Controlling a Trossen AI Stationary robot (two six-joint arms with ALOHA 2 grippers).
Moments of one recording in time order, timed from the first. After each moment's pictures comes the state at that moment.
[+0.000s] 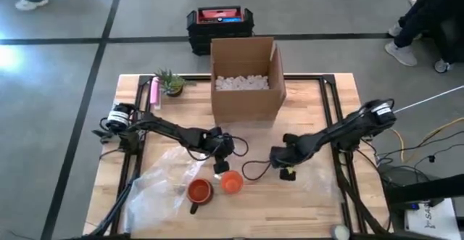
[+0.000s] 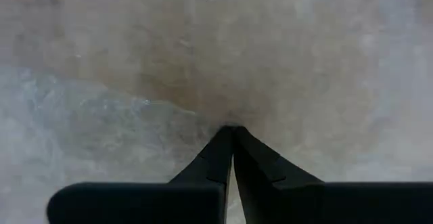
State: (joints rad) left arm -0.12 1.82 1.06 -0.32 -0.15 -0.29; right arm 0.28 1.71 0.81 -0.70 0.06 0.43
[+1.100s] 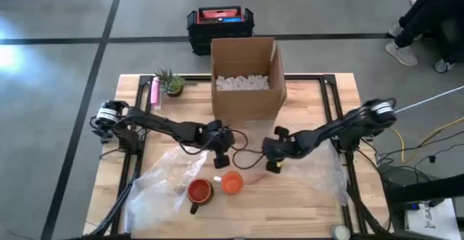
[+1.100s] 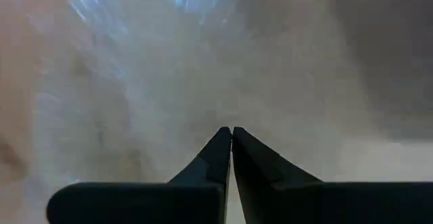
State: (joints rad) left arm -0.11 1.71 1.11 -0.38 -0.23 -0.24; right arm 0.21 1.72 0.80 -0.35 0.28 0.39
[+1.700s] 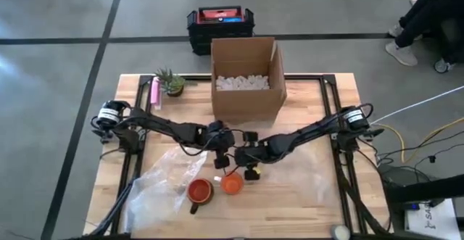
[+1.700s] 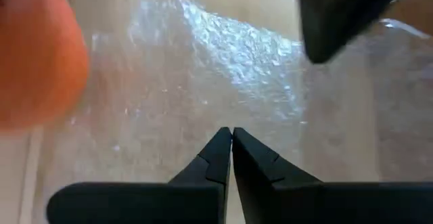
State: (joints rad) left arm -0.11 1.71 1.01 -0.23 -0.22 -0.21; right arm 0.22 1.93 1.32 -0.57 0.23 0.08
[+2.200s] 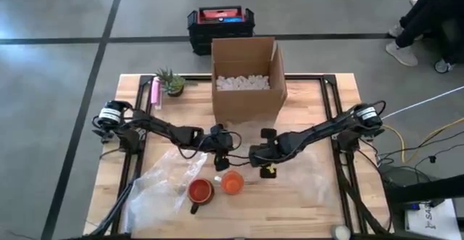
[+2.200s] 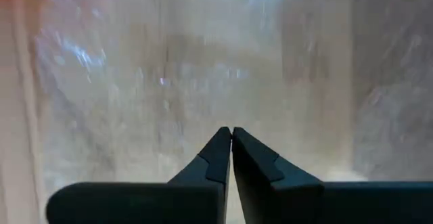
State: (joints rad) left arm -0.09 1.76 0.86 0.07 -0.16 -0.24; right arm 0.28 1.81 1.22 -0.81 0.24 0.28
